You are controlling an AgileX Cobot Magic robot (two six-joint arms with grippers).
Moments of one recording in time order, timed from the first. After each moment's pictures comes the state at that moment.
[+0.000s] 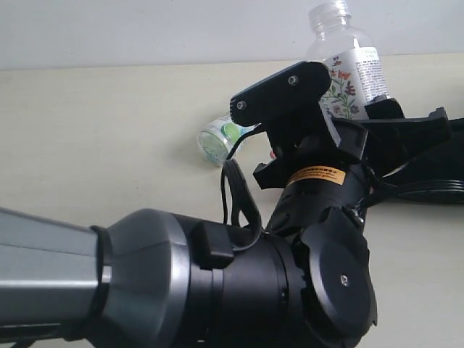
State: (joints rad) left arm -1.23 1.97 -1.23 -1.32 -0.90 0.23; right arm 0.46 0.00 -0.22 -0.66 0.33 0.46
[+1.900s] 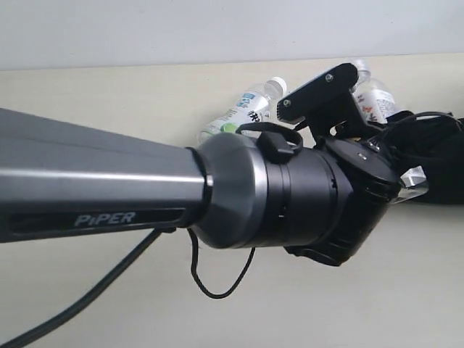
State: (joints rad) left arm -1.11 2.13 -1.51 -1.75 -0.53 0.58; right arm 0.46 0.00 -0.22 -0.66 0.32 0.46
